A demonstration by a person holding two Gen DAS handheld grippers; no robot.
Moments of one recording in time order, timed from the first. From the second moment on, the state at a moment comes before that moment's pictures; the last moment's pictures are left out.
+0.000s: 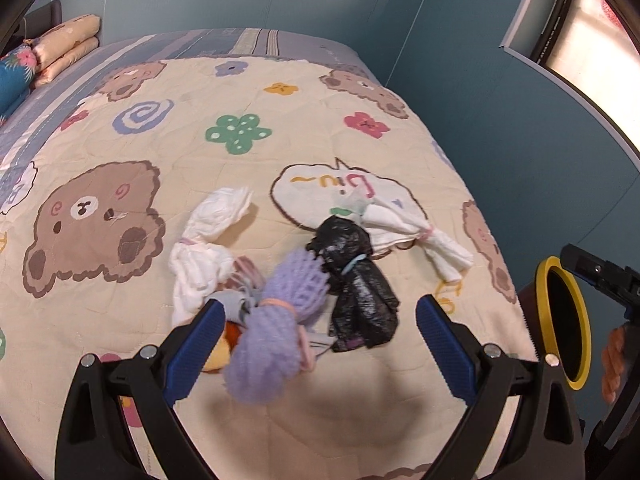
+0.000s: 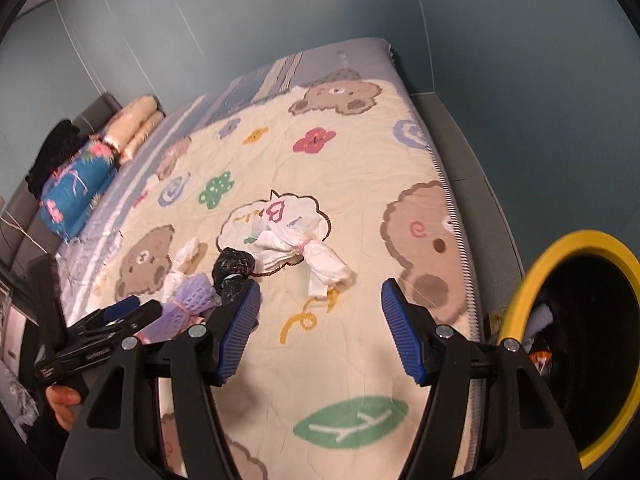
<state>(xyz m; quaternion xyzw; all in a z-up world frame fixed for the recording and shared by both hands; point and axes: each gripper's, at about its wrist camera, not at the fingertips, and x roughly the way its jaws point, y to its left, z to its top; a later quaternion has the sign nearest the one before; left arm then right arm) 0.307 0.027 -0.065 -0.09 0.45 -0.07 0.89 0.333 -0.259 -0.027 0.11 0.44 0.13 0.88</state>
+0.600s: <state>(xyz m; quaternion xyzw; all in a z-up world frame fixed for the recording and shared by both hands) 0.327 0.046 -0.100 -0.06 0.48 -0.07 0.87 0.417 -0.202 -0.091 0.01 0.48 0.11 0.87</state>
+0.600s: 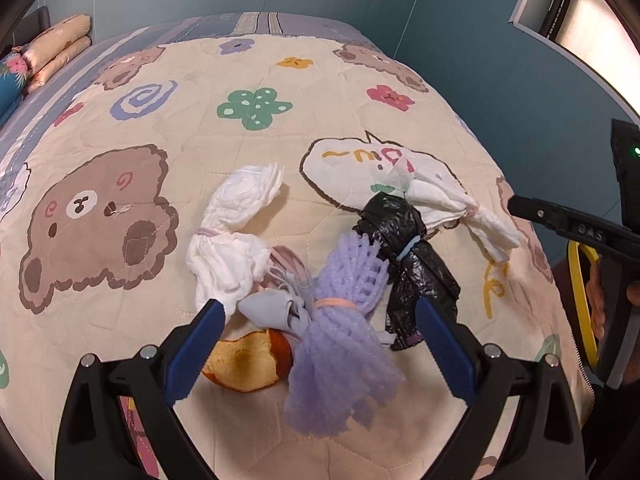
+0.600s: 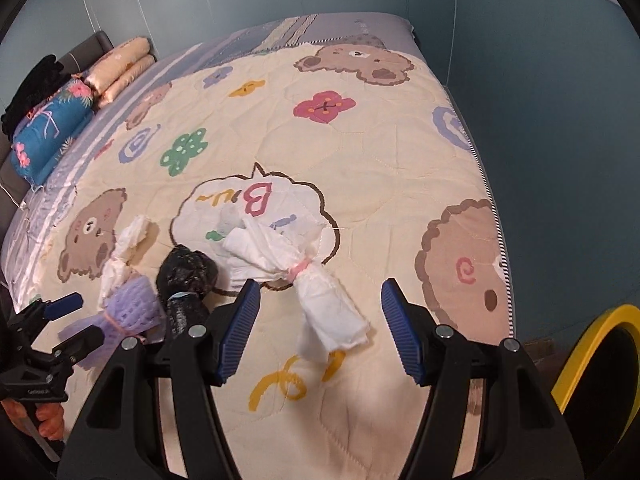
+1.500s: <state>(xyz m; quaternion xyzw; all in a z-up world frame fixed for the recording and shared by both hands) 0.326 0.044 -0.135 -0.06 0.50 -0.09 0.86 0.437 -0.162 -0.140 -0.12 0.49 0.14 0.85</state>
